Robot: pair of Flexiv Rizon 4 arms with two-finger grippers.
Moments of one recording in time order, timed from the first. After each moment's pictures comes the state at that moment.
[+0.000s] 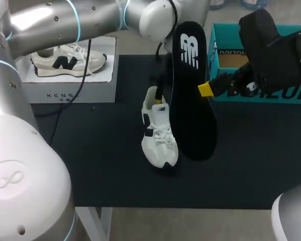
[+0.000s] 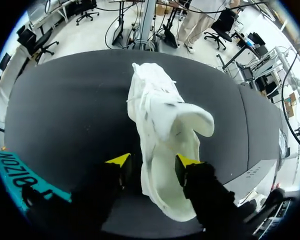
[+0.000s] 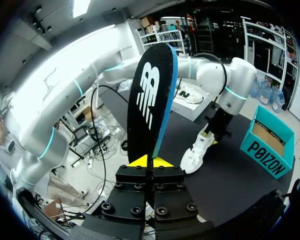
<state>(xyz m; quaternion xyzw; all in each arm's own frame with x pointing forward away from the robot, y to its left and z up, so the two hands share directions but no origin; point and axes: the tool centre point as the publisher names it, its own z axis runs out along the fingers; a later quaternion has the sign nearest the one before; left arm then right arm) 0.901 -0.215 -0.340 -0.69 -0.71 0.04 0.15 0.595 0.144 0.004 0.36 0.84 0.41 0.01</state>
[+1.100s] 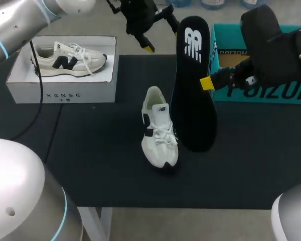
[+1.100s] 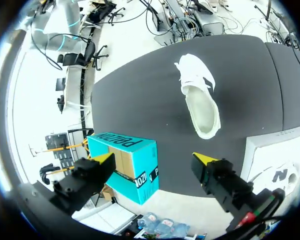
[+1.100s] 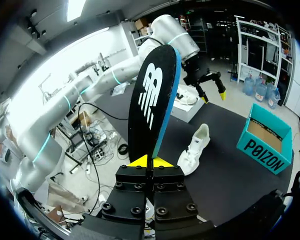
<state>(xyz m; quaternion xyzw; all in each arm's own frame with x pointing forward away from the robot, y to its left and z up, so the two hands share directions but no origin) 0.969 -0.211 -0.141 -0.71 -0.64 0.20 -0.22 0.612 0.139 0.008 0.39 0.82 0.42 0.02</state>
